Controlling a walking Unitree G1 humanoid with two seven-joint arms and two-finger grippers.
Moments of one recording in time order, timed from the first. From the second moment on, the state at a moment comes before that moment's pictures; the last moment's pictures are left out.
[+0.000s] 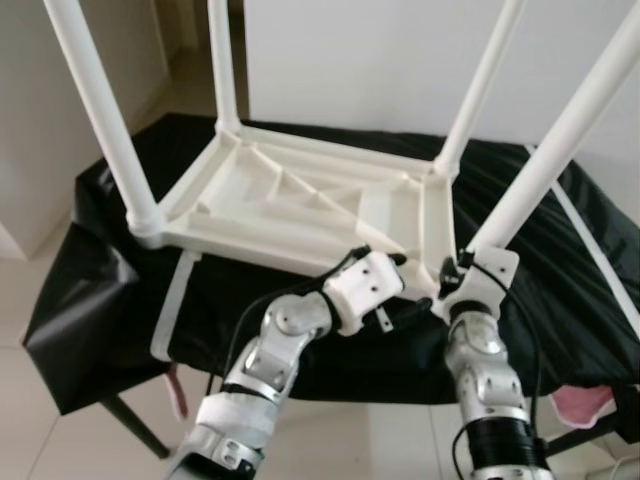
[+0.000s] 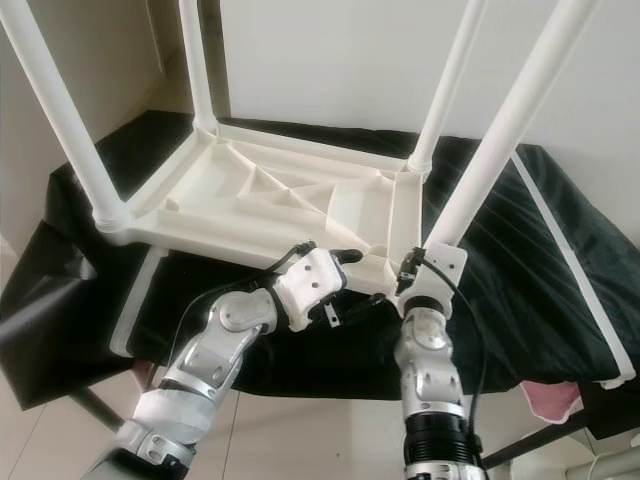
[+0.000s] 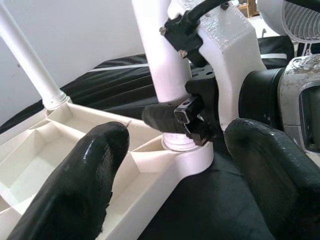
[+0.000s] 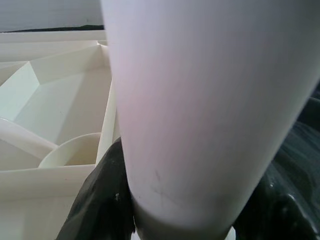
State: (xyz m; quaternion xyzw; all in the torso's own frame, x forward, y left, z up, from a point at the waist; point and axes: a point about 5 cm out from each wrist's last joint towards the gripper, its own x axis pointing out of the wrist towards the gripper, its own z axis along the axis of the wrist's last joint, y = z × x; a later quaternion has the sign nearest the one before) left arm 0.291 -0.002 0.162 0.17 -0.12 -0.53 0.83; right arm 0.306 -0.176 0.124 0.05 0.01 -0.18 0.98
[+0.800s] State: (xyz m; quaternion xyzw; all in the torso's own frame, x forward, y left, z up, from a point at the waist) left arm 0.288 -0.002 0.156 0.16 -0.11 -0.53 0.83; right arm 0.292 -0.181 0.131 0.05 -0.01 -0.06 1.00
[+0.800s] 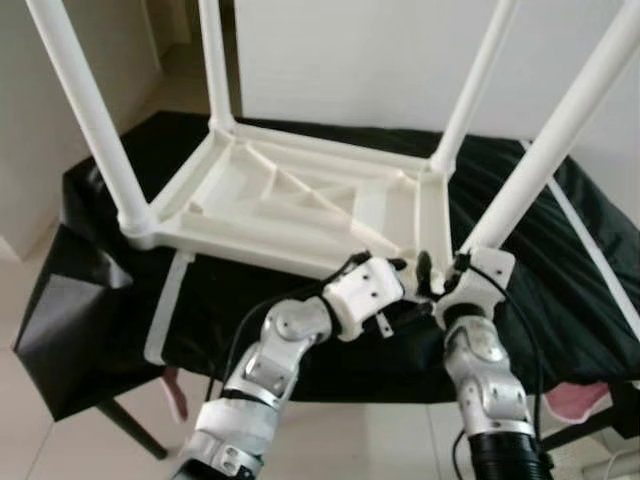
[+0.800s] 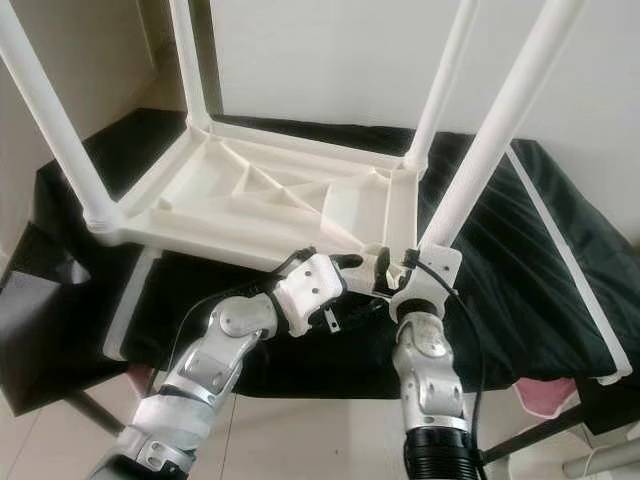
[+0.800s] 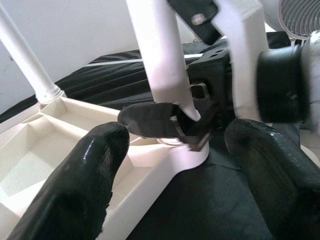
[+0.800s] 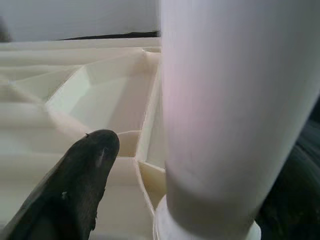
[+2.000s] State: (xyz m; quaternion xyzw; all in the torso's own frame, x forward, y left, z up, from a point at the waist) left arm 0.290 -0.002 0.161 0.18 -0.13 -0.53 0.82; right arm 0.312 -0.226 0.130 -0.12 0.06 0.25 0.96
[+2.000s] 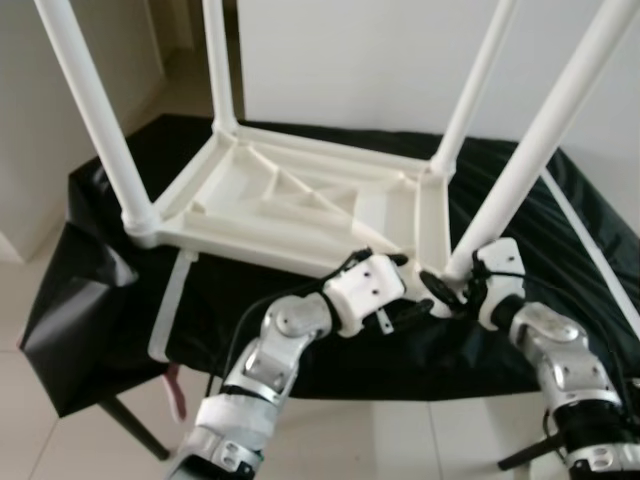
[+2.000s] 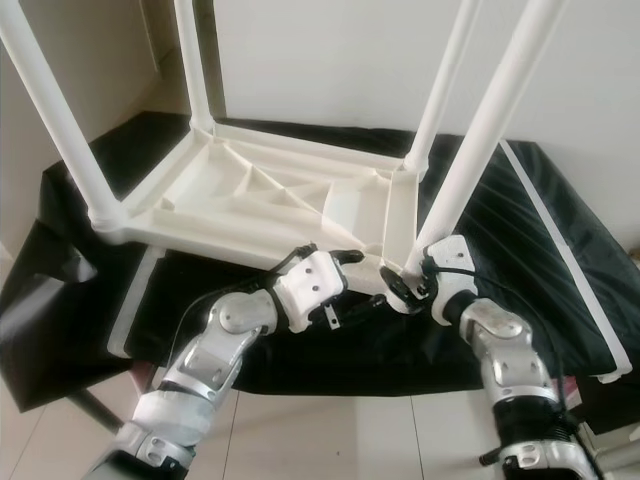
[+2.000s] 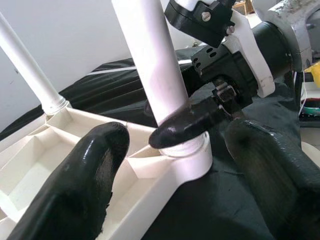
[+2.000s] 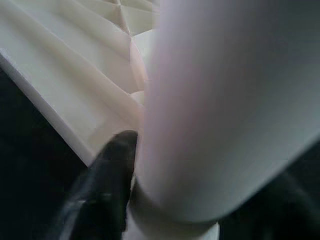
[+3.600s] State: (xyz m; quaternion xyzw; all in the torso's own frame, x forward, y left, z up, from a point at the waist) left arm 0.289 0.001 0.157 0.17 -0.12 -0.52 0.83; right arm 0.303 -0.171 0.125 0.07 0.03 -0.22 0.97
